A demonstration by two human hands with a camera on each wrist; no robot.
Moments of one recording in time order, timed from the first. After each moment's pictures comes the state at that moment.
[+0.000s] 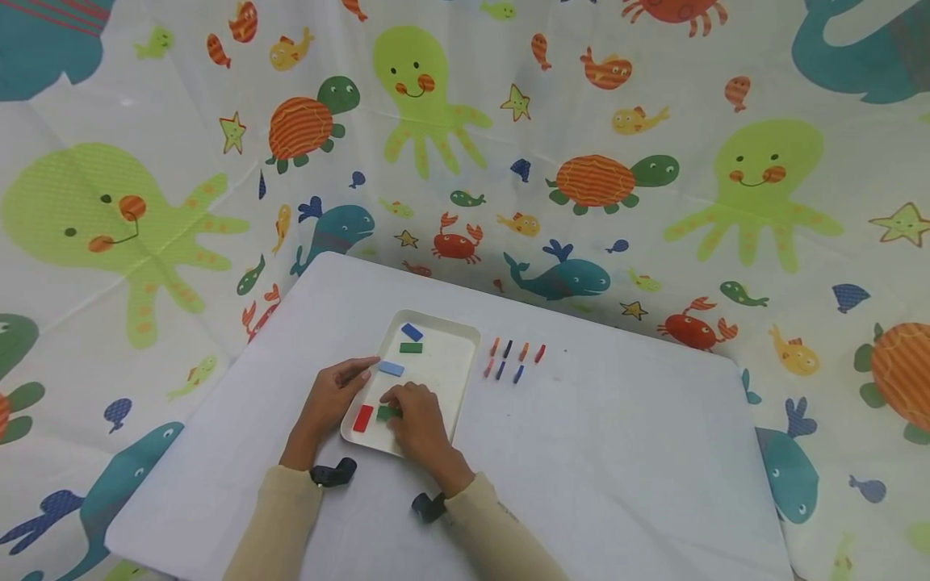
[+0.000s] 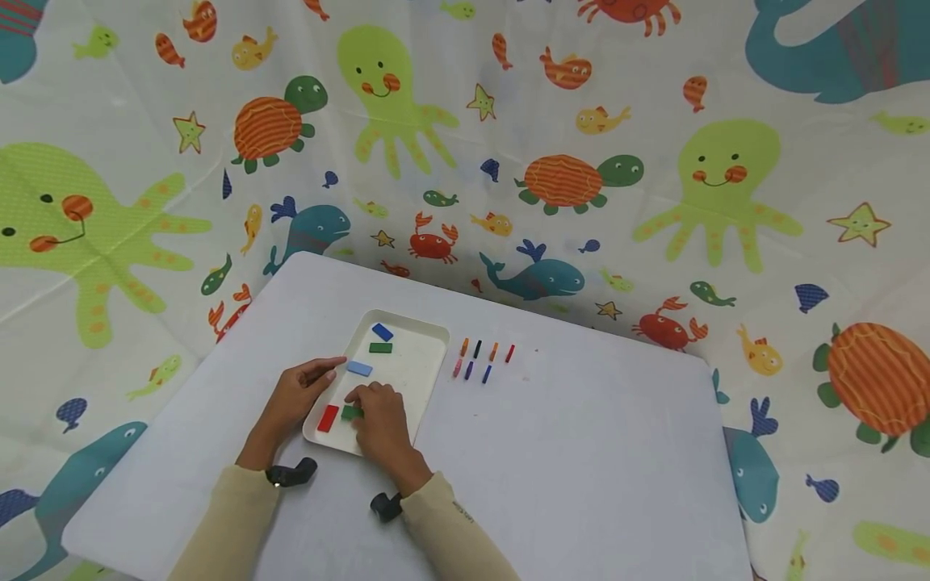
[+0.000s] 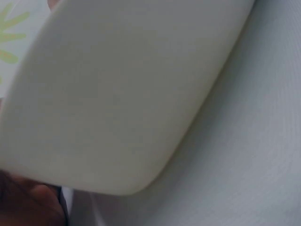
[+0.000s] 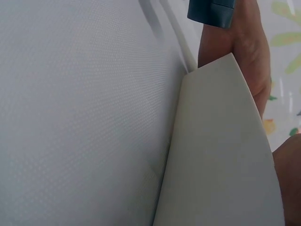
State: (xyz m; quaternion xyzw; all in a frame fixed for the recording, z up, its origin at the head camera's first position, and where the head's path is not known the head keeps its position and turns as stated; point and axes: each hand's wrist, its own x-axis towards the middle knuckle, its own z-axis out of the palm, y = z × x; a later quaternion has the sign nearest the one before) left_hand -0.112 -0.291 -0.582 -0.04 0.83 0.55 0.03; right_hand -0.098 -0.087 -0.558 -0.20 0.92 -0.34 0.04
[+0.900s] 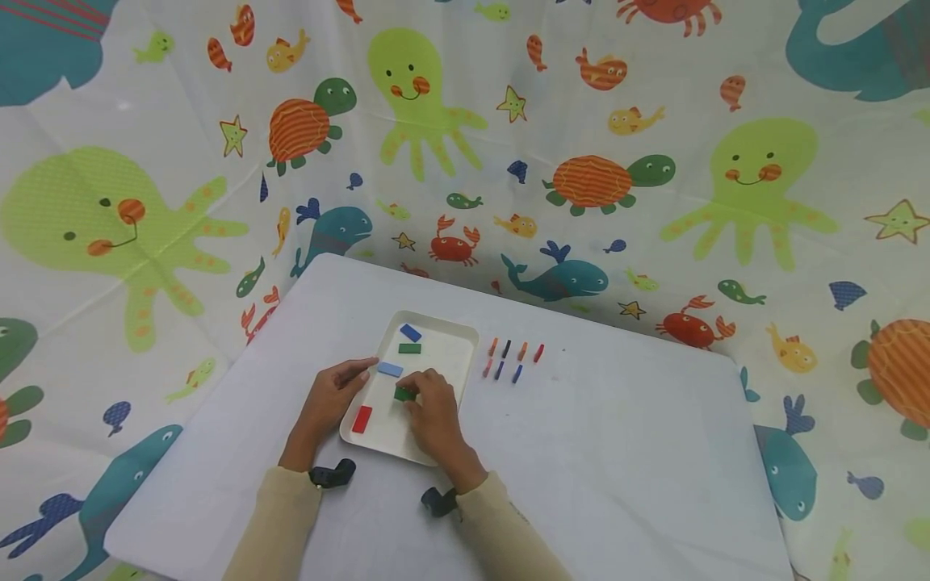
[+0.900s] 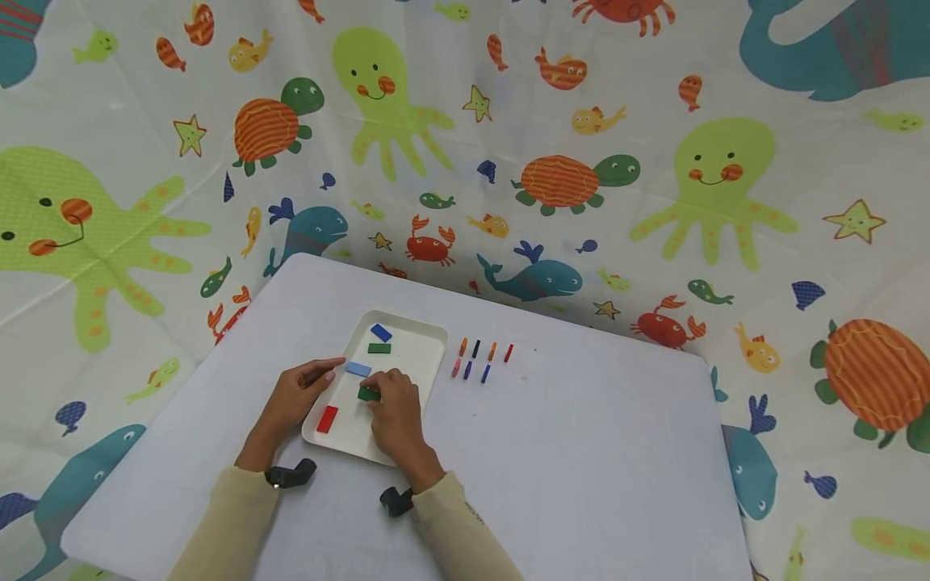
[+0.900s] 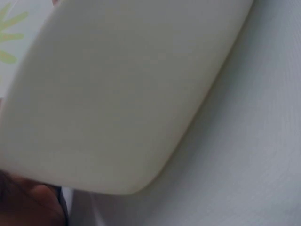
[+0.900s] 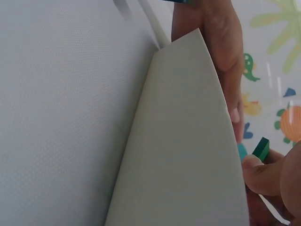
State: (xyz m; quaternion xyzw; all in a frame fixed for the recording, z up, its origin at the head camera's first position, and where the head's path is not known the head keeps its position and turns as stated) left_hand -0.117 -0.292 -0.582 -0.04 0.84 0.54 0.03; right_hand -0.110 -0.070 -0.548 -0.16 0.90 -0.40 -0.01
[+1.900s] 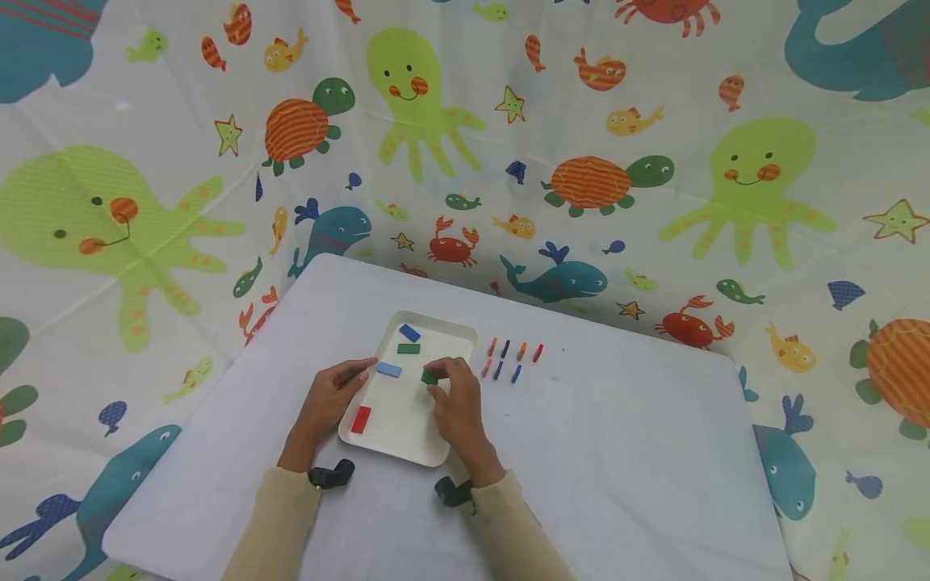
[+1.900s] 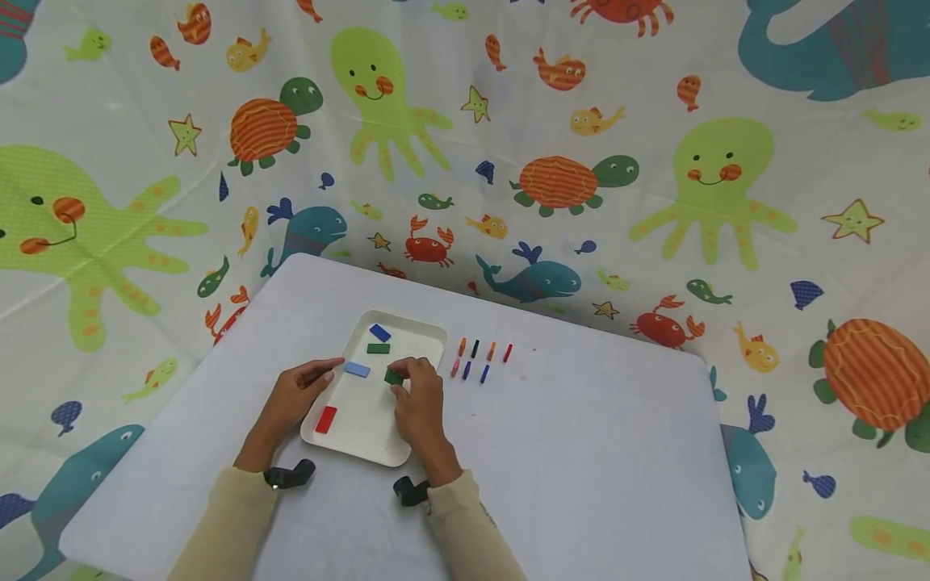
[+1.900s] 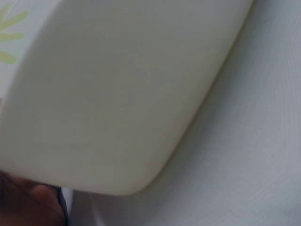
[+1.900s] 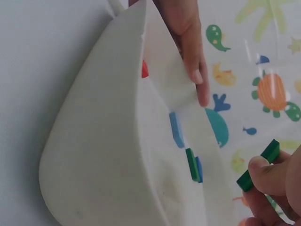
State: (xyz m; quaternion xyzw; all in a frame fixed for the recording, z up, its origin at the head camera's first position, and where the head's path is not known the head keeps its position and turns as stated) left_hand -0.118 -0.290 -0.580 -0.04 0.84 0.55 0.03; right_hand -0.127 -0.041 -0.538 -0.10 0.87 -0.49 -0.04
